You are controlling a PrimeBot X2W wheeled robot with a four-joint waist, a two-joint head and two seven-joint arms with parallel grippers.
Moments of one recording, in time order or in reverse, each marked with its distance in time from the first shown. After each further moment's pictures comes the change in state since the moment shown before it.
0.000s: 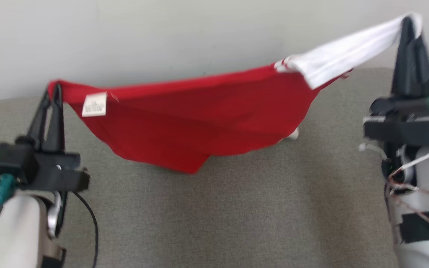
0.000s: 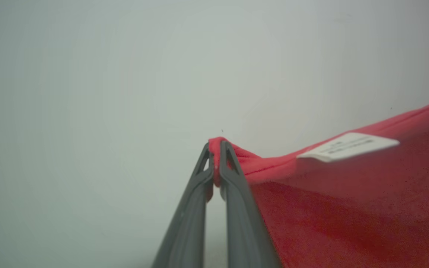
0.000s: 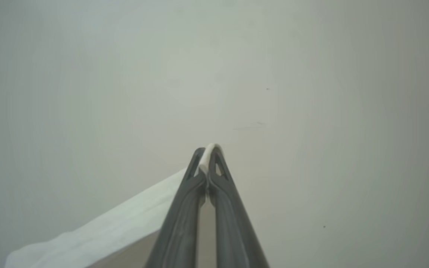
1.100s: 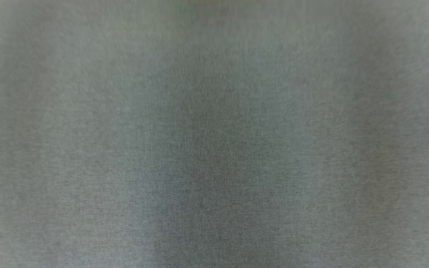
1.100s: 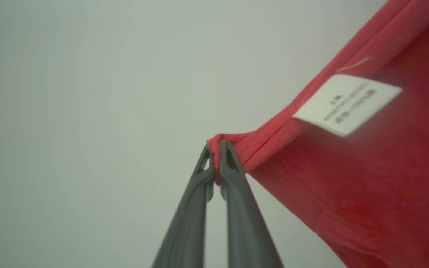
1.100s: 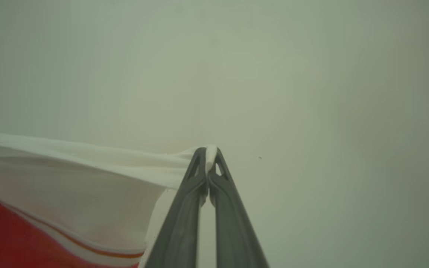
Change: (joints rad) left arm -0.909 0.314 -0.171 0.260 0.082 0.058 0.032; right arm -0.956 -0.276 0.040 0.378 -0.238 0.001 0.000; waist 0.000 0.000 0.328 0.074
